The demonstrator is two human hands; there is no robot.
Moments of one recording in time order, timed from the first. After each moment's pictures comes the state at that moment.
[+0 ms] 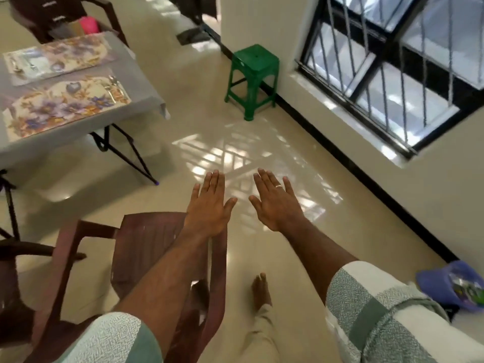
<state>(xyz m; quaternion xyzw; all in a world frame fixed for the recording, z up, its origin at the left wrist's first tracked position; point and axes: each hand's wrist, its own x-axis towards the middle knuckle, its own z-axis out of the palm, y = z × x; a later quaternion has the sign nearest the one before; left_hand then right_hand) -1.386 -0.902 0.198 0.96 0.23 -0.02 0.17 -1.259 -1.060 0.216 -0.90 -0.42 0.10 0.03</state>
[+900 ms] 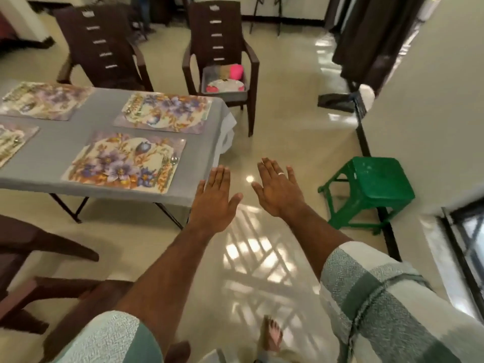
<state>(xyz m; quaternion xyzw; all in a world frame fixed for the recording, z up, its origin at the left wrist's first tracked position) -0.957 -0.524 0.261 0.83 0.54 0.06 0.12 -0.758 -0.534 0.271 -0.69 -0.71 0.09 0.03</state>
